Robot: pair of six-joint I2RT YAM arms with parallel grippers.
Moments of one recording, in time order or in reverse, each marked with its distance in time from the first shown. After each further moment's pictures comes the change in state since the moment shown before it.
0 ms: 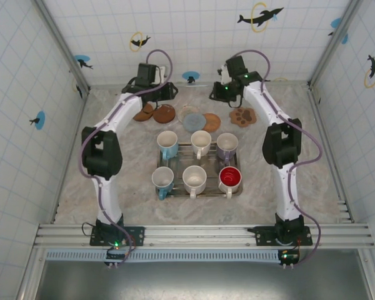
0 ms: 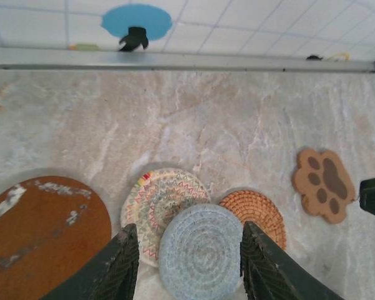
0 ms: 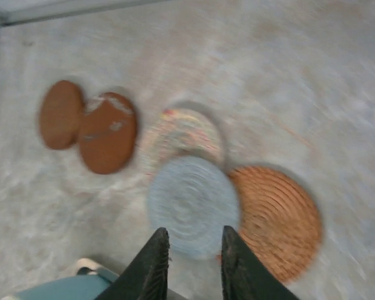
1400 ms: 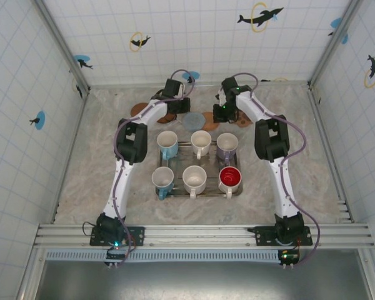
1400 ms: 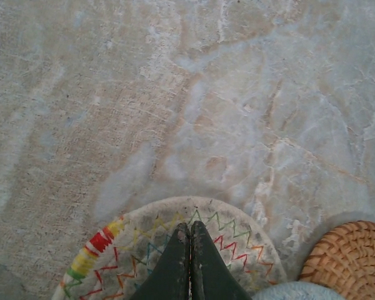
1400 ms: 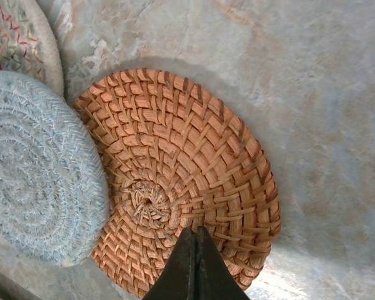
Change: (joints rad) left arm -0.067 0.482 0.317 0.031 -0.052 -0.050; right arm -0.011 0.240 0.040 -0.082 -0.009 -0.068
